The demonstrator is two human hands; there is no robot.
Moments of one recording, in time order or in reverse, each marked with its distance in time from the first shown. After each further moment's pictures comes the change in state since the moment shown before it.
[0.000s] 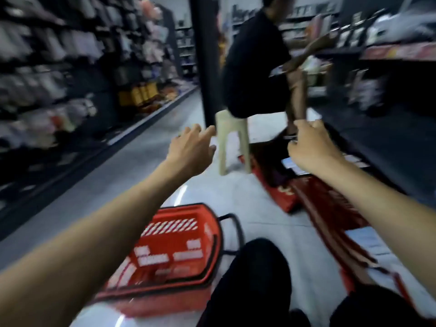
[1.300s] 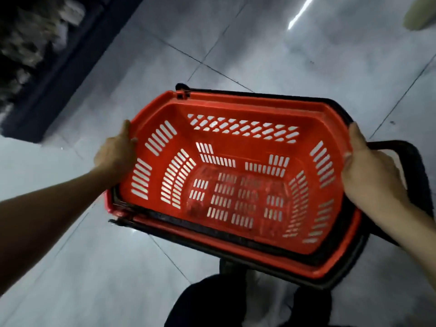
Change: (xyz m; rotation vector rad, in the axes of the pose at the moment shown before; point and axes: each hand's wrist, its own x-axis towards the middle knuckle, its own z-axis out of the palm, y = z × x) left_hand -0.163 -0.355 0.245 0.114 -0.732 -1.235; right_hand 0.107 -0.093 0.442 0.006 -1.013 -0.025
